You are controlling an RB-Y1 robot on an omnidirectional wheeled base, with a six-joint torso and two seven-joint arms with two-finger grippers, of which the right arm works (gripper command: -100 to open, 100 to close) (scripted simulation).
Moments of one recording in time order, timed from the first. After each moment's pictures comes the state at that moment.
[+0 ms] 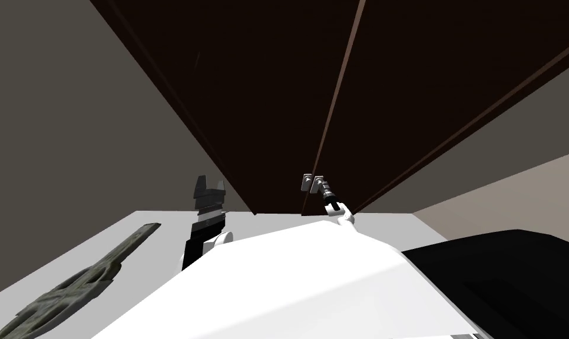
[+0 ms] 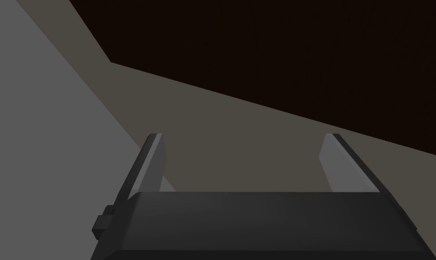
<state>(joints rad) 0.04 -0.22 -0.29 -1.21 0.27 -0.36 -0.46</state>
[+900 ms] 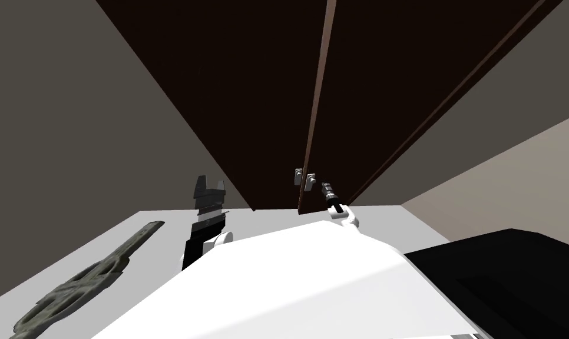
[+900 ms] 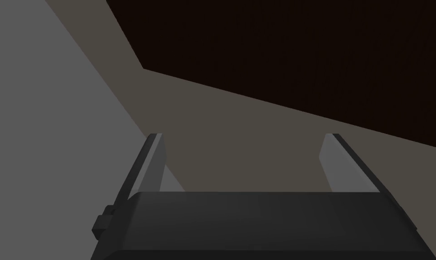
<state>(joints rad) 0.09 -0.24 -0.29 -1.24 0.28 -0.34 -0.48</state>
